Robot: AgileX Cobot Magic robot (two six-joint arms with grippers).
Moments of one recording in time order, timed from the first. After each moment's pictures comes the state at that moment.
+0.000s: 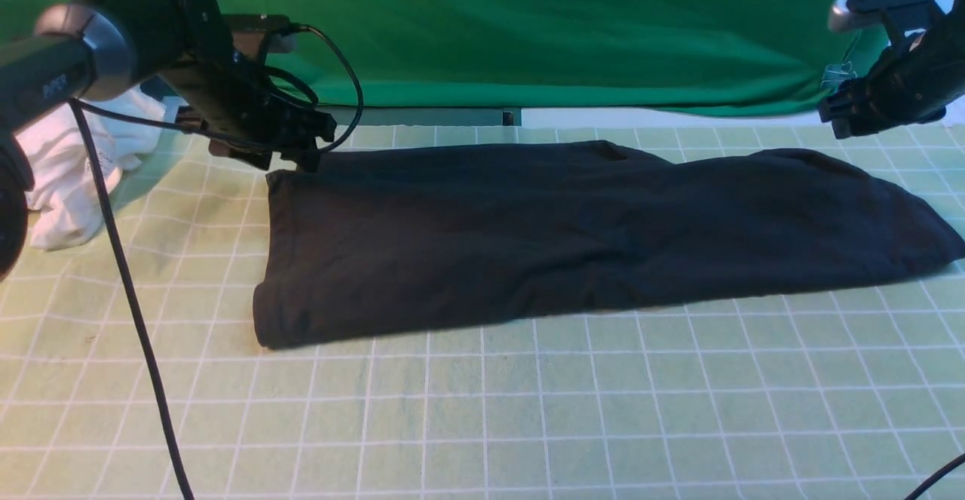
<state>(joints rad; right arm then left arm) -0.08 2.24 -1.97 0.10 0.65 -0.31 -0.02 2.25 -1.89 -0.18 0.78 0.17</state>
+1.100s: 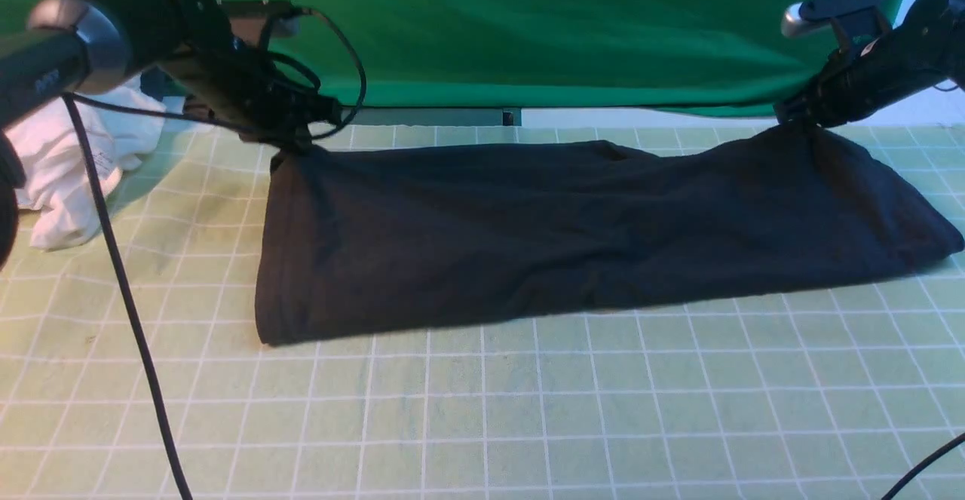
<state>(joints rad) -0.05 2.37 -2.11 0.21 0.59 -0.47 -0.02 2.21 -1.90 -0.26 0.74 0.23</state>
